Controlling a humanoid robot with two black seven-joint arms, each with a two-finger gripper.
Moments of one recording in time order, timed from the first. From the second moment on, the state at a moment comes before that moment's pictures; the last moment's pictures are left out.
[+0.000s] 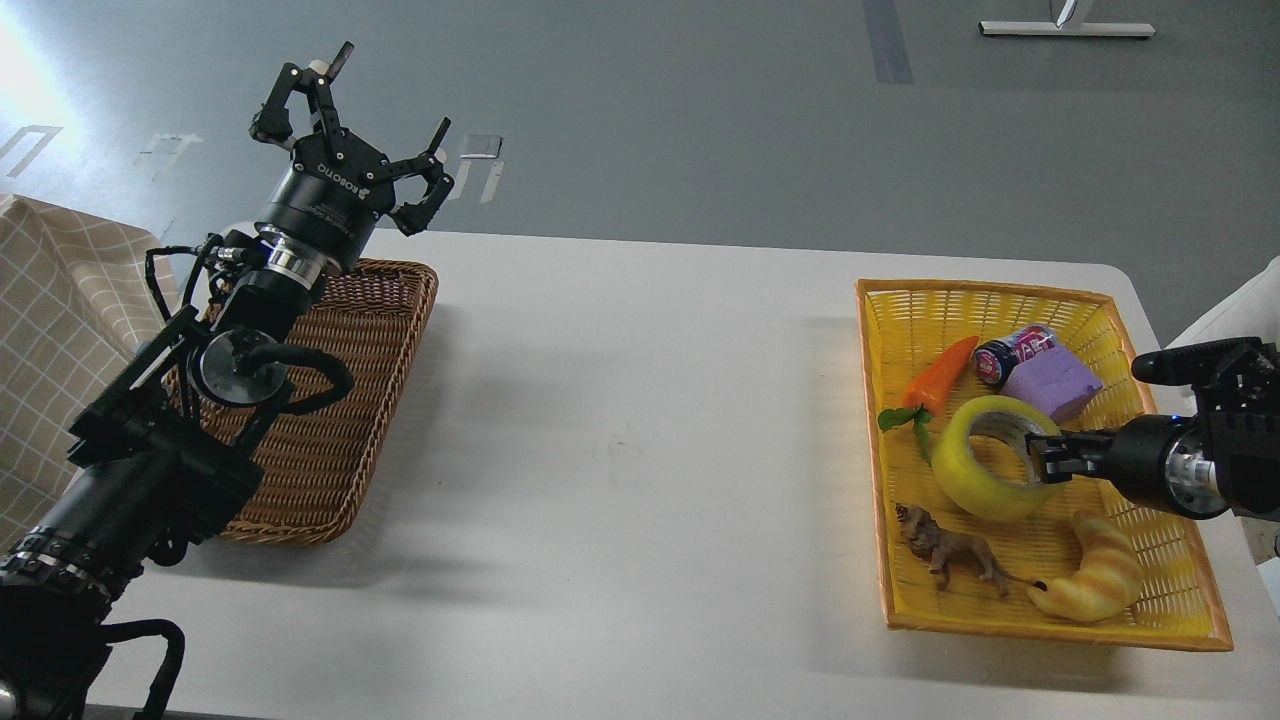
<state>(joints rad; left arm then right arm) -0.57 0.30 -1.15 -0.94 0.14 -0.49 -0.23 0.57 -0.91 0.58 1.45 -1.75 0.49 -0.09</state>
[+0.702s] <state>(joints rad) -0.59 0.30 -1.16 -0.94 0.14 -0.49 -0.24 0.92 -0.57 0.59 1.44 -1.74 0.49 -0.09</state>
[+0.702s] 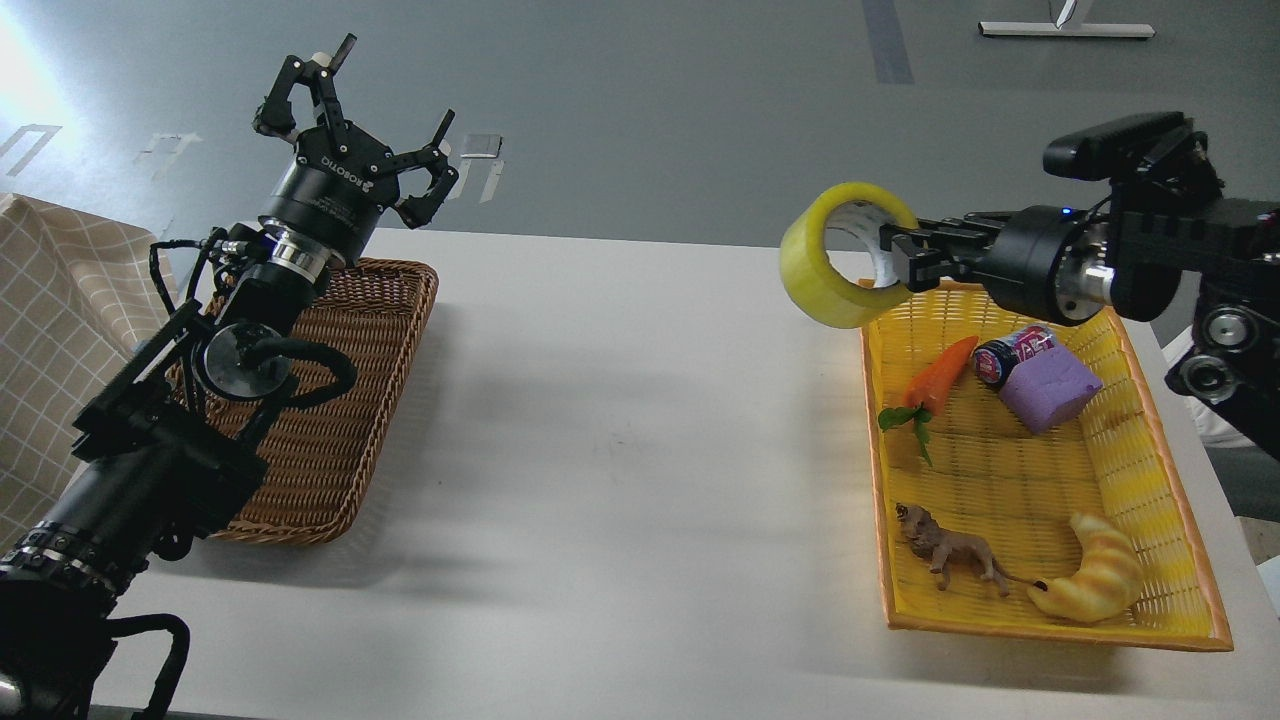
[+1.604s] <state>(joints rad) -0.59 0.30 -1.18 -0.94 0.14 -0.49 -0.24 1.02 -0.17 0.30 1.07 -1.75 0.49 -0.09</state>
